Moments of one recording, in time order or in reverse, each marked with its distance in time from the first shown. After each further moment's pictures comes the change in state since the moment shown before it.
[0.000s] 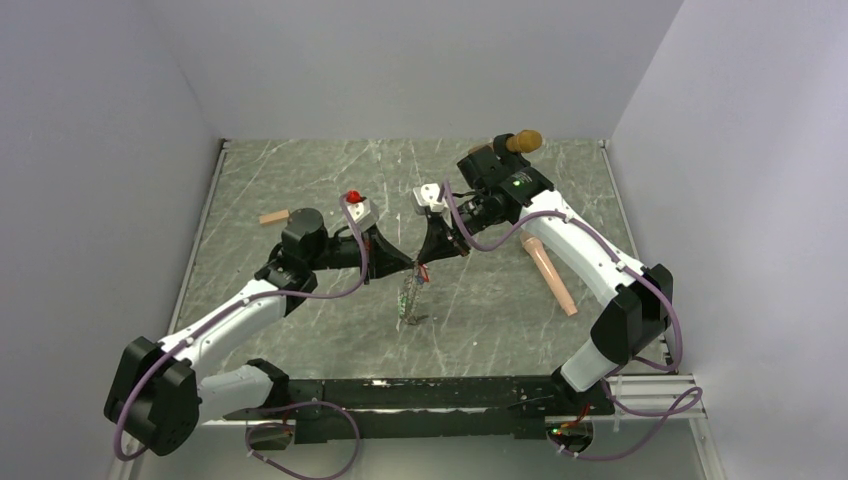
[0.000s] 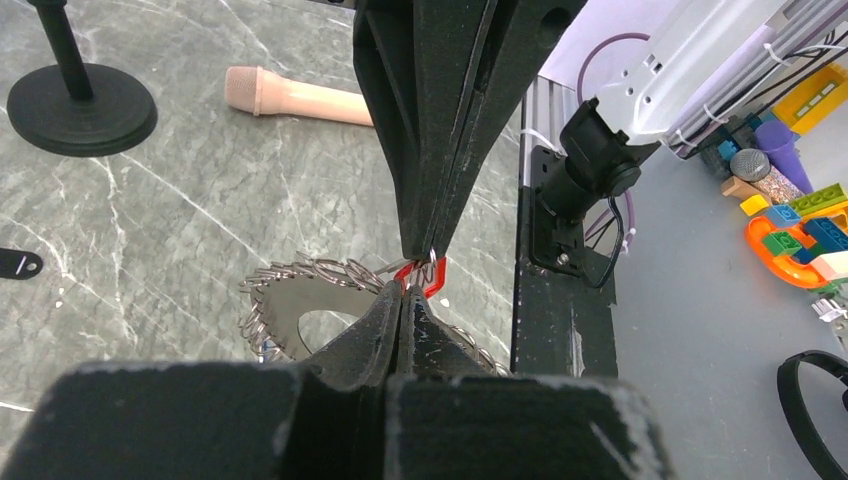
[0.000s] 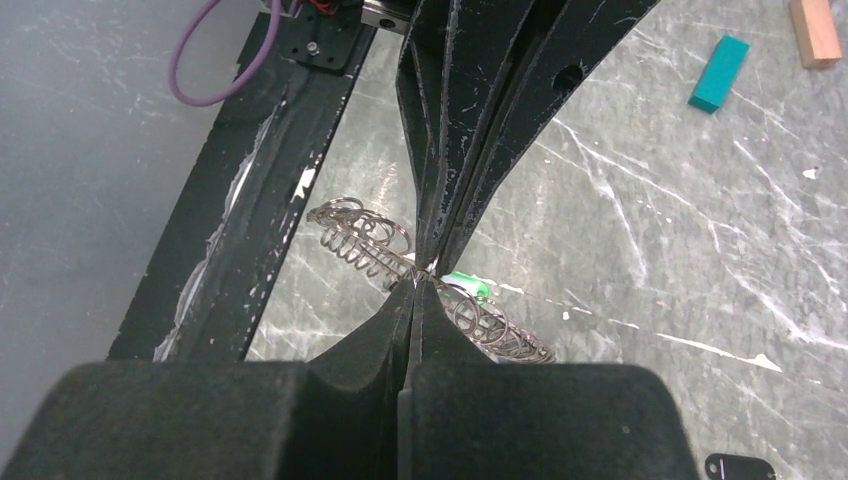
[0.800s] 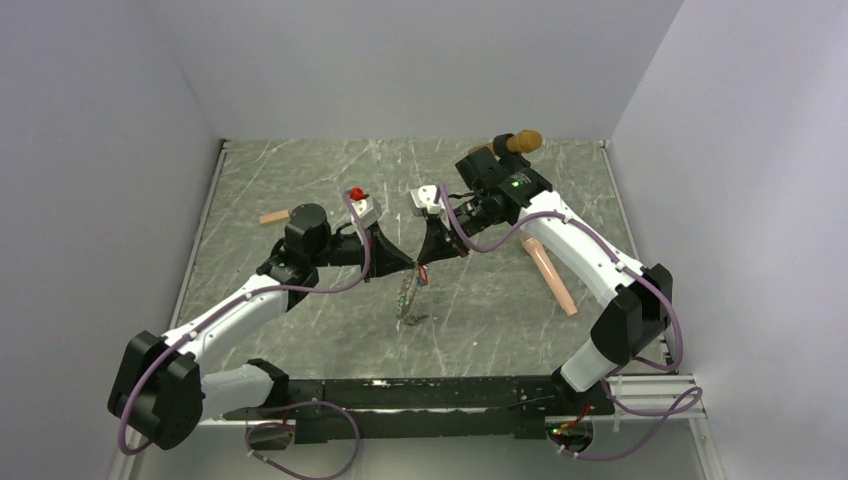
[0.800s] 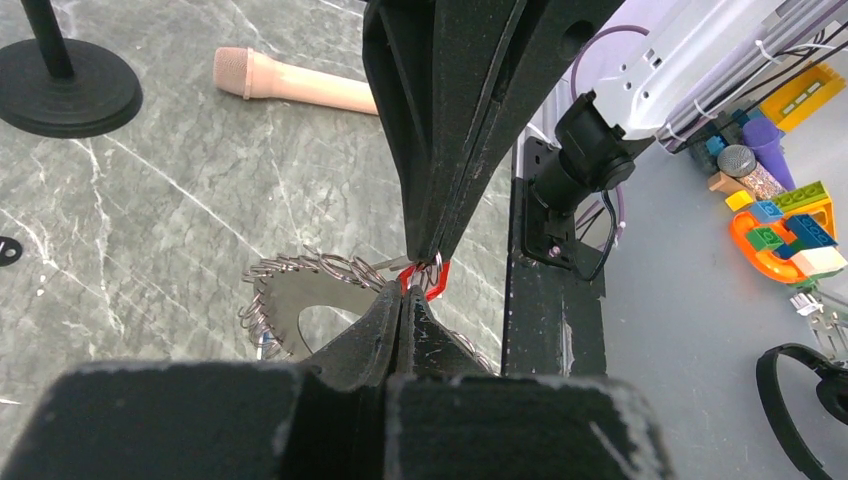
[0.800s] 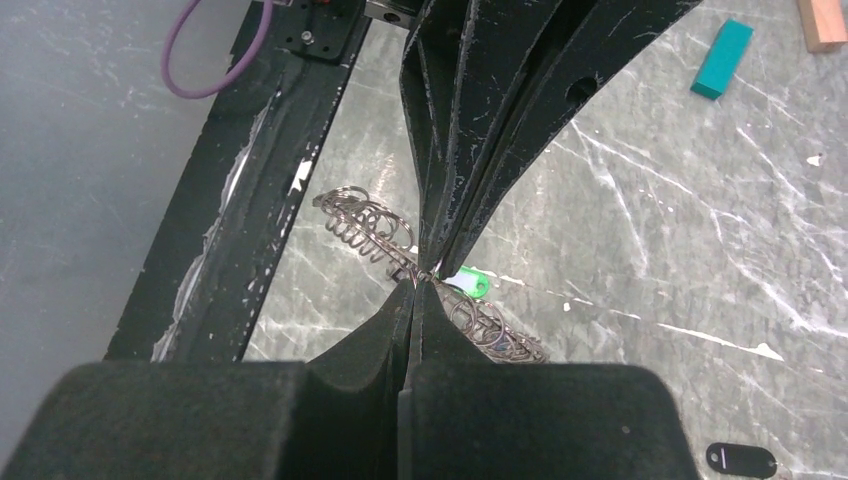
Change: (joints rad) left arm 0.005 0.032 0.031 -0.043 0.026 -0.001; right arm 0.011 0.000 0.000 0.003 0.031 0.019
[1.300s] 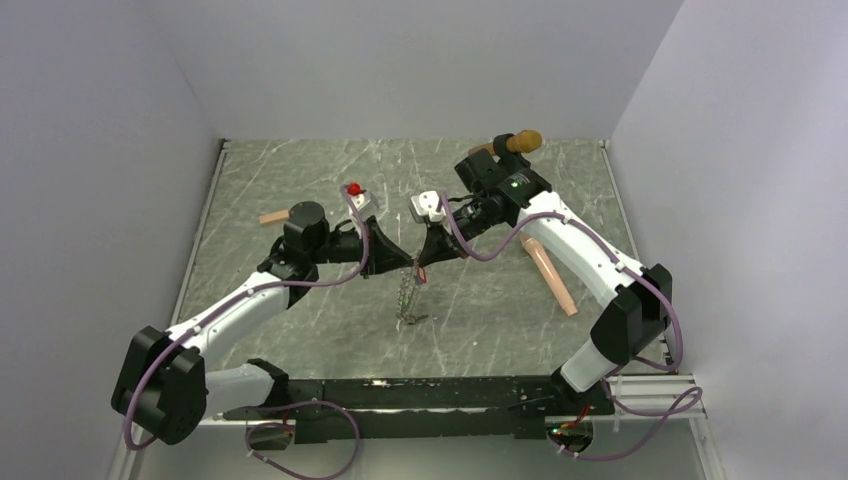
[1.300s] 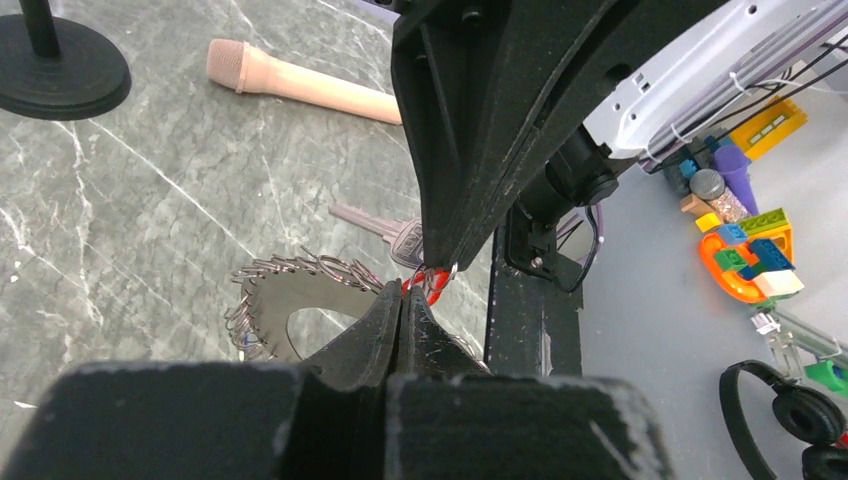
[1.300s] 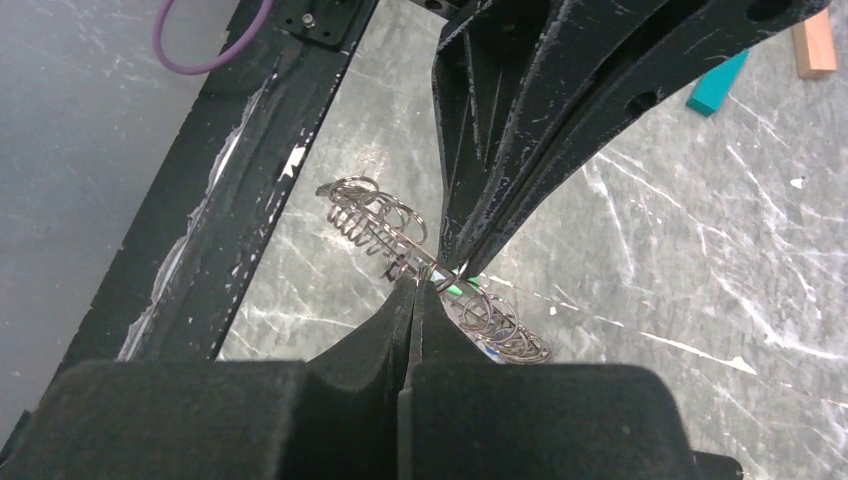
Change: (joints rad) left arm 0.026 0.022 0.000 0.029 0.018 -0.079; right arm 0.005 0.000 0.000 -0.034 0.005 -0.105
